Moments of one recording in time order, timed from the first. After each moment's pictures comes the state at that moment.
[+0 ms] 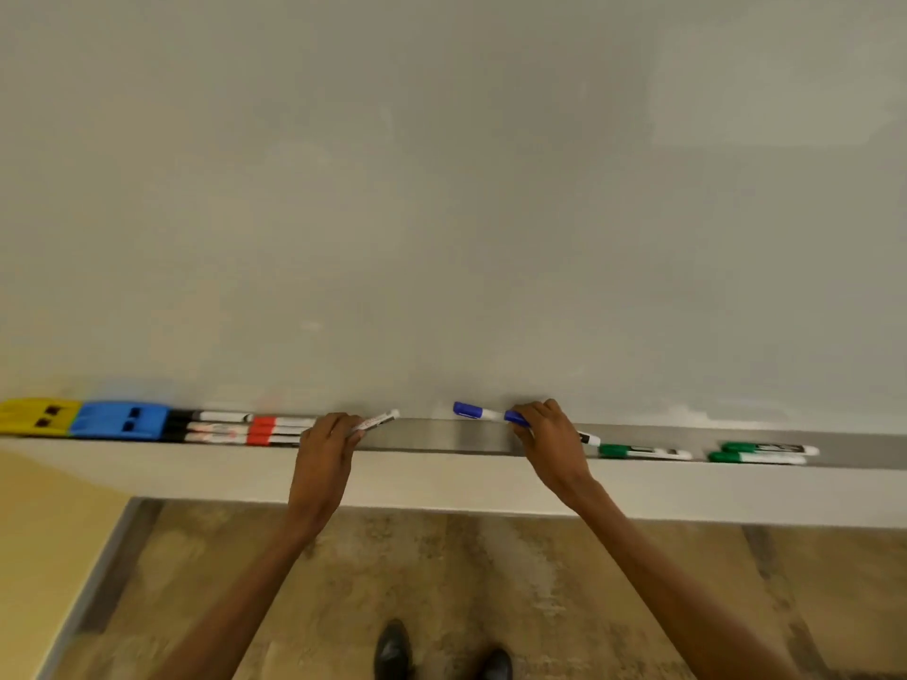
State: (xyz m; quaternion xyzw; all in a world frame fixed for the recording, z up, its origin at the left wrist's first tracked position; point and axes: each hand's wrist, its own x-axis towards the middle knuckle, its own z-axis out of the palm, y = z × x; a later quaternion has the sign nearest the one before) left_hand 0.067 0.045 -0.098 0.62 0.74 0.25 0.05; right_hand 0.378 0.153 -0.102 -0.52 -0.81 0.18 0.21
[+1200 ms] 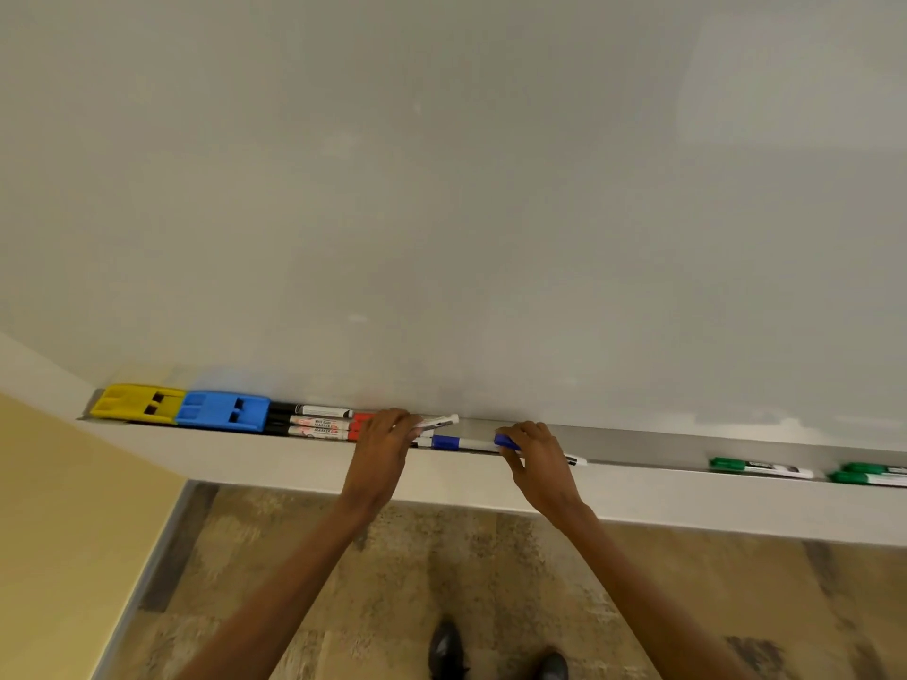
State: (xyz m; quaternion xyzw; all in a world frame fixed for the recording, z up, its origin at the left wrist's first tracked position) left_hand -0.027 0.033 -0.098 0.66 0.72 0.23 0.06; right_hand 0.211 0.101 -0.131 -0.49 -0.82 0.23 0.20
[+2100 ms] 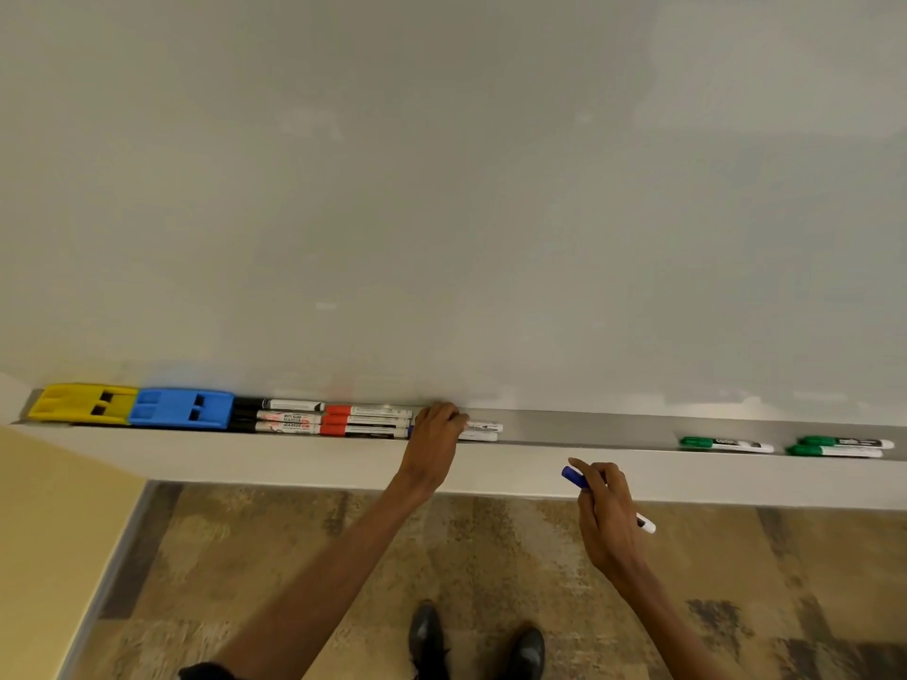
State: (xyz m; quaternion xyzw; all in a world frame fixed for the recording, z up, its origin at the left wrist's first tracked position) left_hand 0.053 0.078 -0.137 0.72 0.66 0.17 0.13; right_hand 0.322 0.037 -0.137 -0.62 -0.72 0.23 0.22
